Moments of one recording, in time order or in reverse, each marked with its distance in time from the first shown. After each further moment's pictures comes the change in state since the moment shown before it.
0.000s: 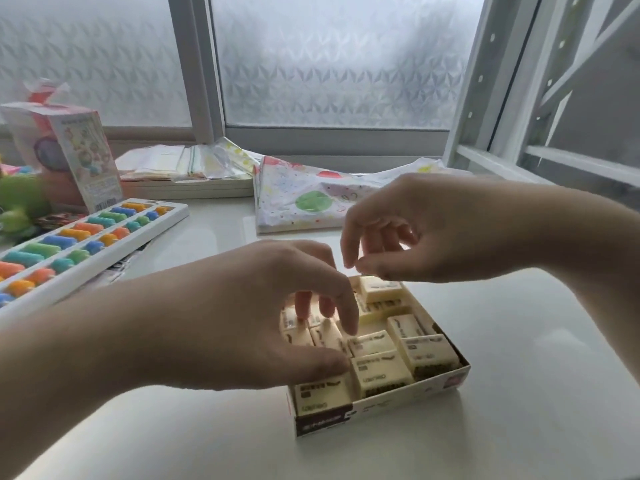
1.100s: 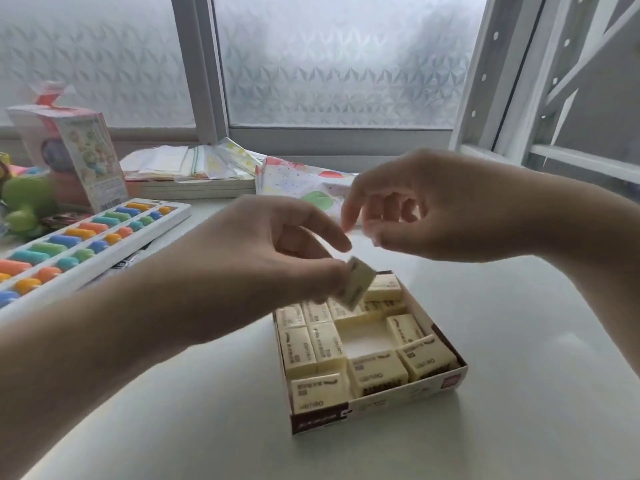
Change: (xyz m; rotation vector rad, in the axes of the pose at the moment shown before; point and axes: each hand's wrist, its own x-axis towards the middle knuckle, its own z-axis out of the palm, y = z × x) left_hand 0.004 0.019 -0.004 -0.615 0.253 -0.298; right_hand -0.002 0.004 -0.006 0.032 0.135 -0.009
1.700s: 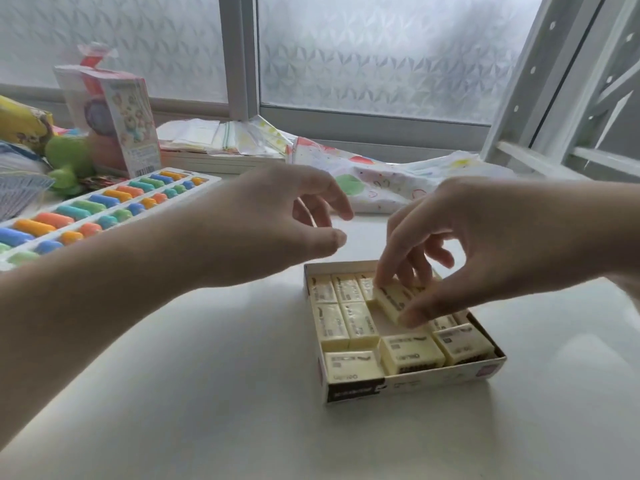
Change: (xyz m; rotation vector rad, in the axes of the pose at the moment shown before) left_hand 0.009 -0.019 -0.021 0.392 0.122 0.068; right_hand -0.003 -0.018 0.008 -0.027 -0.323 0.020
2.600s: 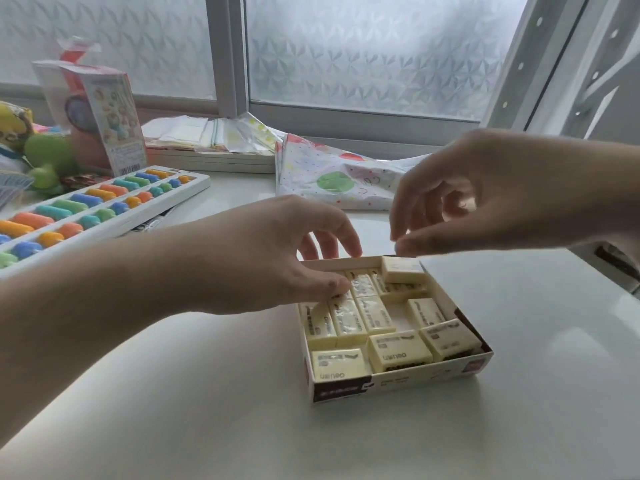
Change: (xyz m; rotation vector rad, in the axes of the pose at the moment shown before) left_hand -0.002 -0.001 0.012 0.026 -0.271 0.074; right_hand -0.008 0.010 -0.015 0.007 0.155 -0.006
